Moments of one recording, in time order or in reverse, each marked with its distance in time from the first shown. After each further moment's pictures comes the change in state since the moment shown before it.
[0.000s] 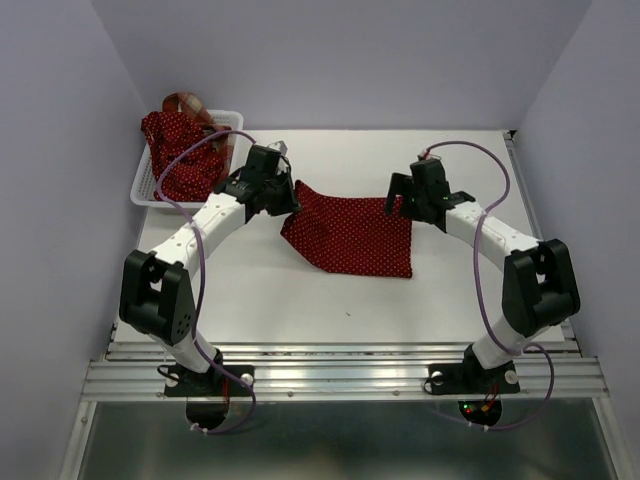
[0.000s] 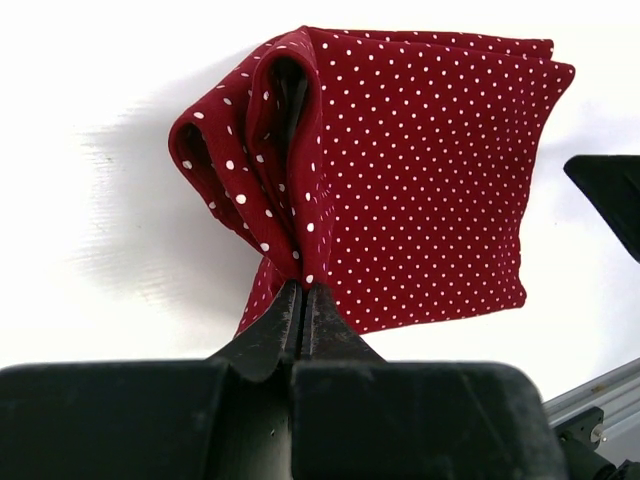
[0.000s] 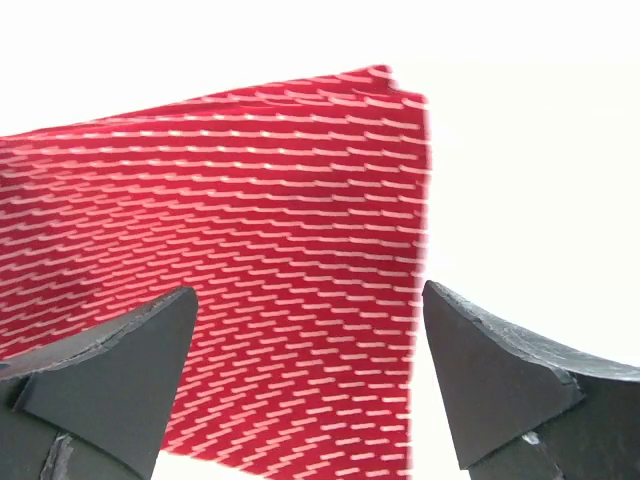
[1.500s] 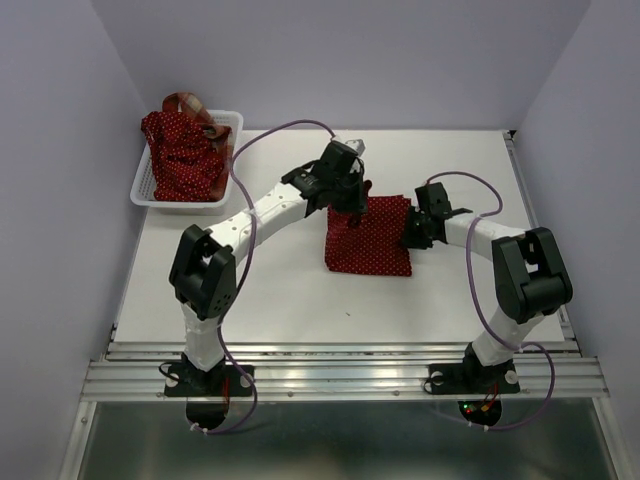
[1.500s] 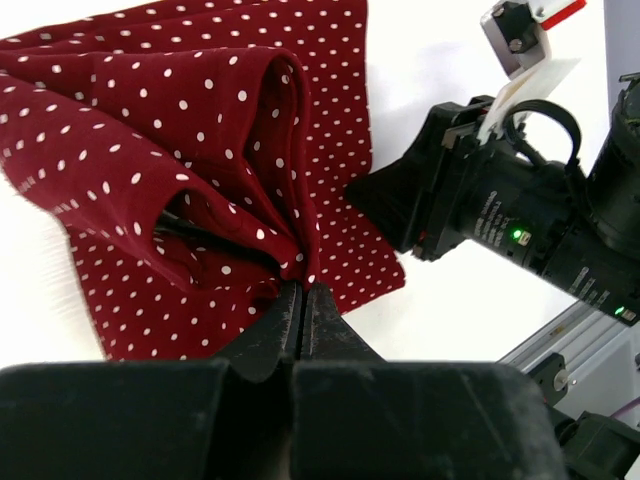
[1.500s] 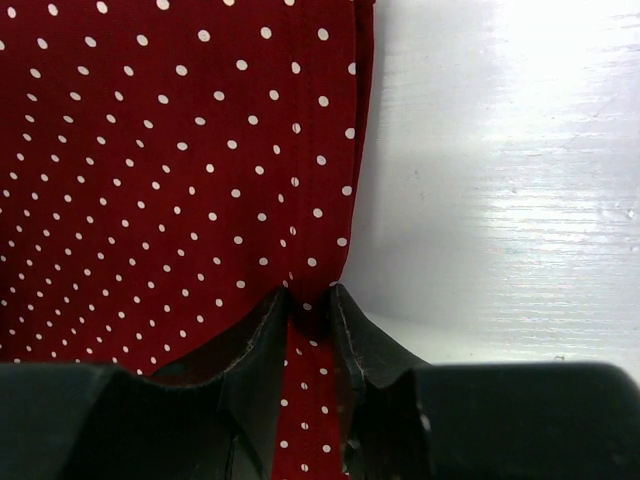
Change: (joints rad) left arm -0.293 0.267 0.350 -0.027 -0.019 -0.032; right arm -0.100 0.088 -0.195 0.021 -0.160 0.007
